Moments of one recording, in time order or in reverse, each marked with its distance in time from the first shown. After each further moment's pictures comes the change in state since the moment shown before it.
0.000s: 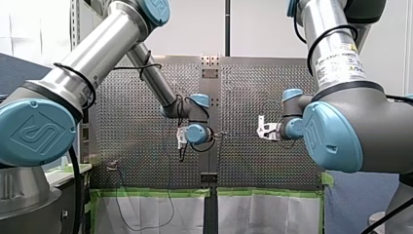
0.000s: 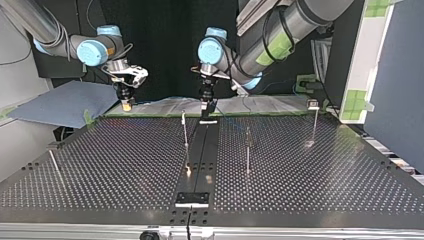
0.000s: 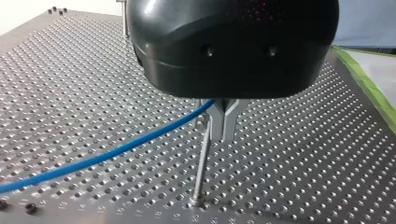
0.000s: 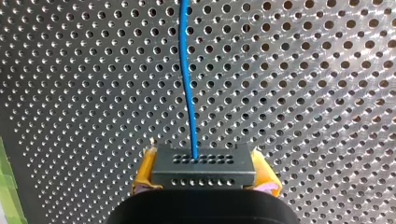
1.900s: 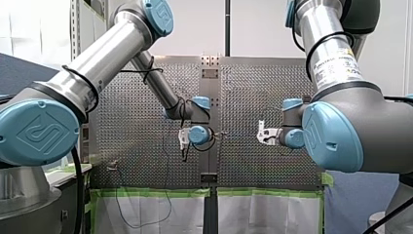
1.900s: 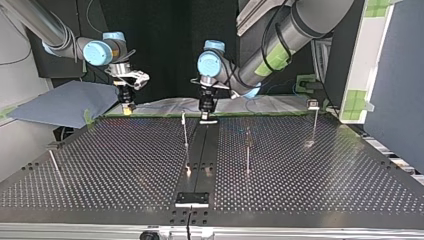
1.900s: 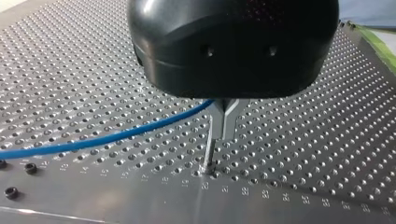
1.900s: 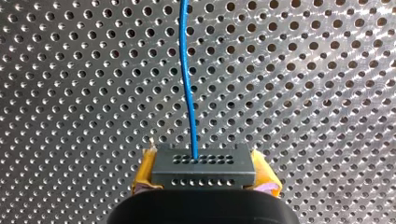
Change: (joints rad) left arm 0.036 -0.060 0.105 -0.024 0.007 -0.037; right arm -0.005 0.080 -0.013 -0.189 -0.012 0.016
